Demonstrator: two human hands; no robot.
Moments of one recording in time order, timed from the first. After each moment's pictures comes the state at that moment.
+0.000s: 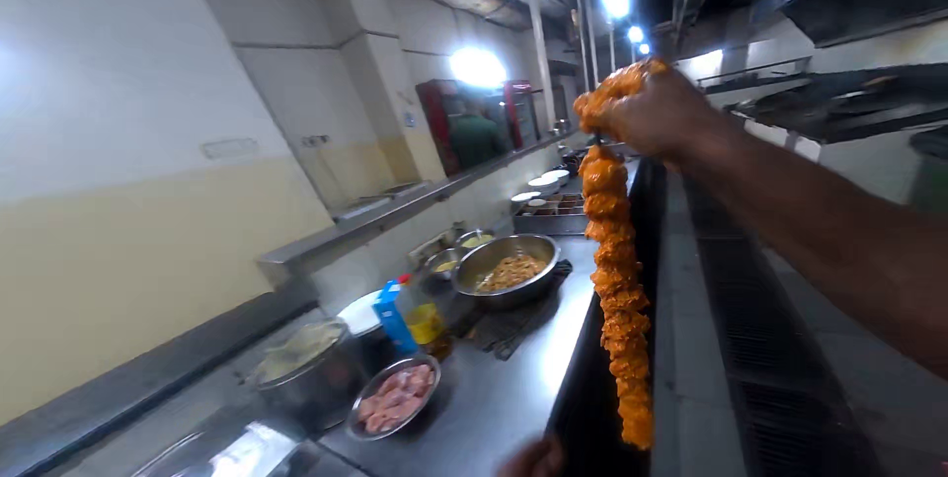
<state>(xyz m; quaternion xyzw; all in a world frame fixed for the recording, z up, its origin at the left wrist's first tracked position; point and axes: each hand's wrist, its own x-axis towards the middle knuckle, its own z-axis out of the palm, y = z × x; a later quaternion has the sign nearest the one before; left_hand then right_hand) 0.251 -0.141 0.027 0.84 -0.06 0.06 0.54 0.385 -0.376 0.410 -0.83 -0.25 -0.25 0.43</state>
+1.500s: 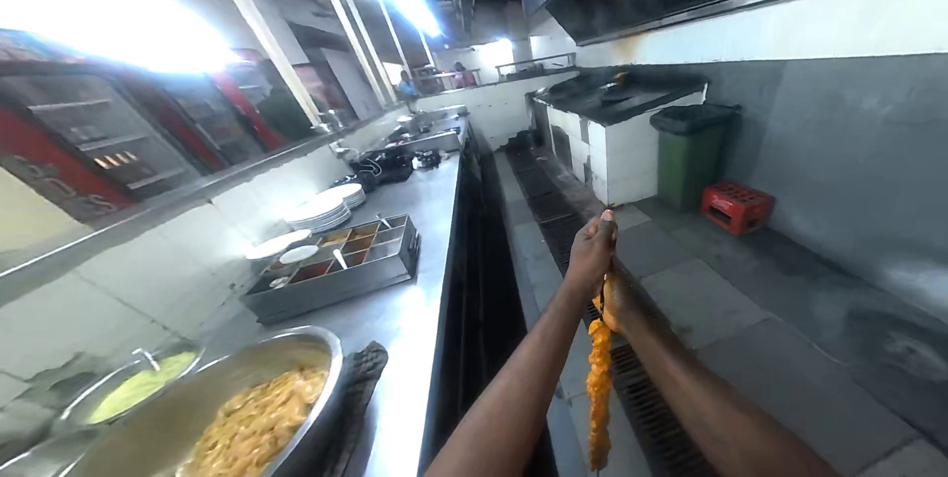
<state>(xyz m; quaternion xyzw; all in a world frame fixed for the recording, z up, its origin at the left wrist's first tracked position) 0.672 -0.546 0.161 0.55 -0.33 -0.17 0.75 0.631 -0.588 0.080 -0.56 0.13 -0.24 0.78</state>
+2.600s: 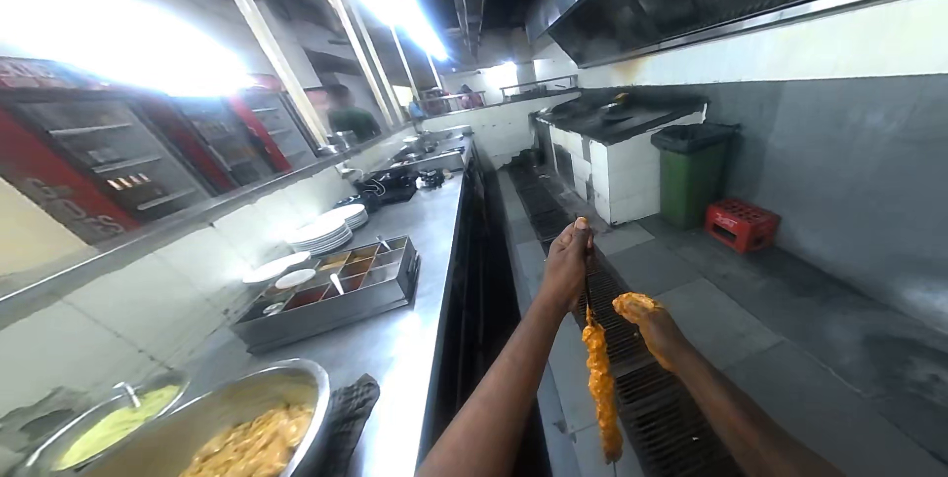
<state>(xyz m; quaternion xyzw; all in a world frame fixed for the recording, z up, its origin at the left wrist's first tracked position) 0.708 -0.533 0.182 0.51 -0.37 -0.13 0.77 0.600 -0.641 0.088 -0.68 0.19 -0.21 0.67</state>
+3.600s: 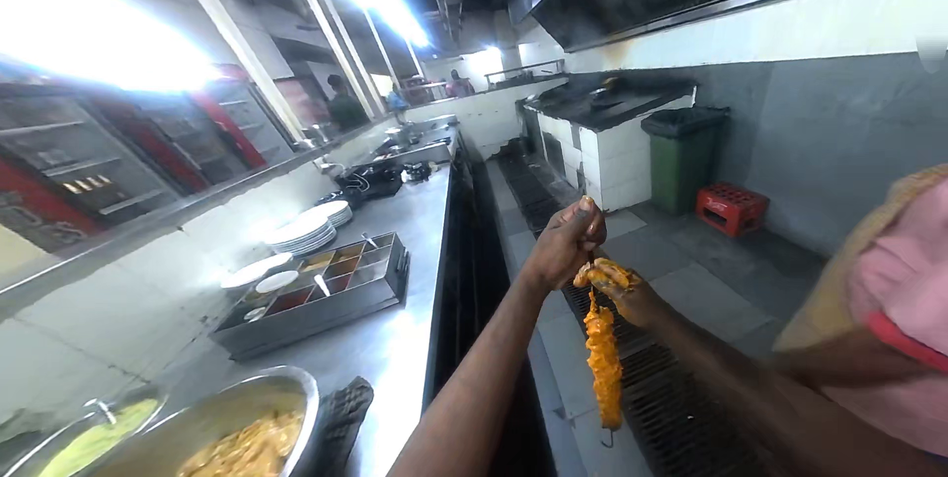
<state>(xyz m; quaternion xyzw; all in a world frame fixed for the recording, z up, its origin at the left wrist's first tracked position) 0.726 -0.529 0.208 0.41 -0.53 -0.26 0.69 0.619 -0.640 0.121 -0.82 0.01 -0.19 0.53</state>
